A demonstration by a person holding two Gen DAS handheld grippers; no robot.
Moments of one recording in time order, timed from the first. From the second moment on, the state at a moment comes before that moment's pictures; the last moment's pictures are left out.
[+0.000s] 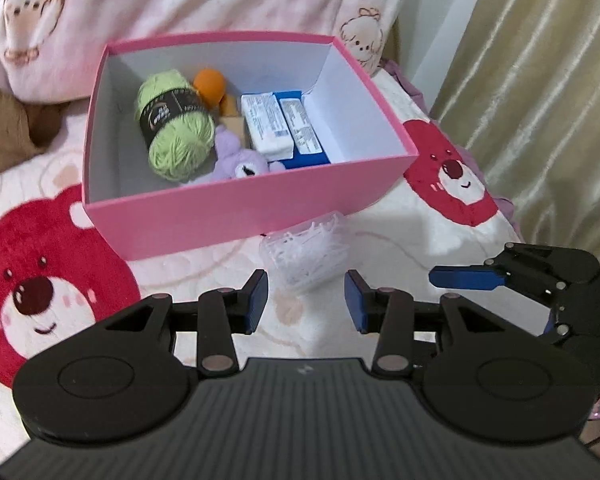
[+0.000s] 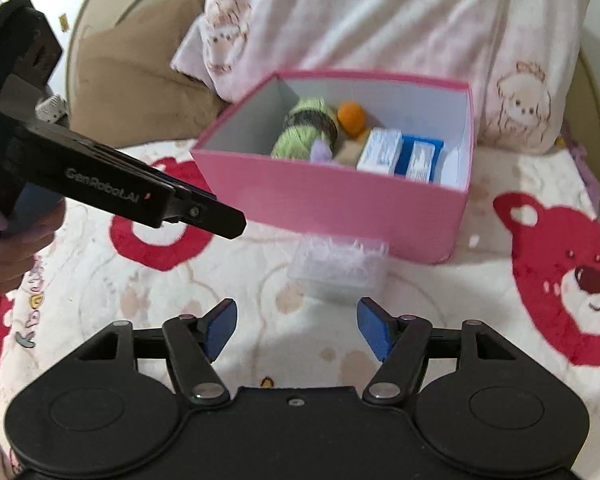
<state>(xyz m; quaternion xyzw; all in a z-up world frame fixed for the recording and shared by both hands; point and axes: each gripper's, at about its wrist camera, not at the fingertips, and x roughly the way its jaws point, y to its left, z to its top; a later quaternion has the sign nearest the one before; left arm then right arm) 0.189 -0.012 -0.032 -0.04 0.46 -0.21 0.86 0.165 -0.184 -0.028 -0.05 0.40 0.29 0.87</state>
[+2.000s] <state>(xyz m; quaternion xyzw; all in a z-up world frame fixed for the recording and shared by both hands) 0.205 -0.007 -0.140 -0.21 0.48 -0.20 0.83 0.200 -0.154 -0.130 -0.06 0.41 0.26 0.87</state>
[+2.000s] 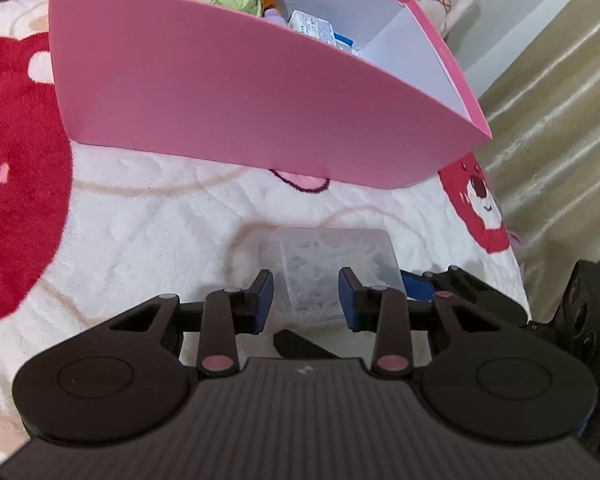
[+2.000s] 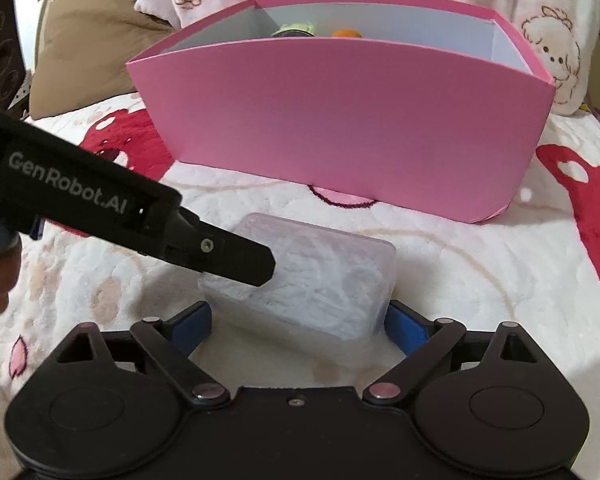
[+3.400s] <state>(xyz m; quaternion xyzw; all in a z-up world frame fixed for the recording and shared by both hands) 0.124 0.024 -0.004 -0.18 0.41 -0.22 0.86 0.128 -0.143 0.020 -0.06 0.35 0.28 0.89</state>
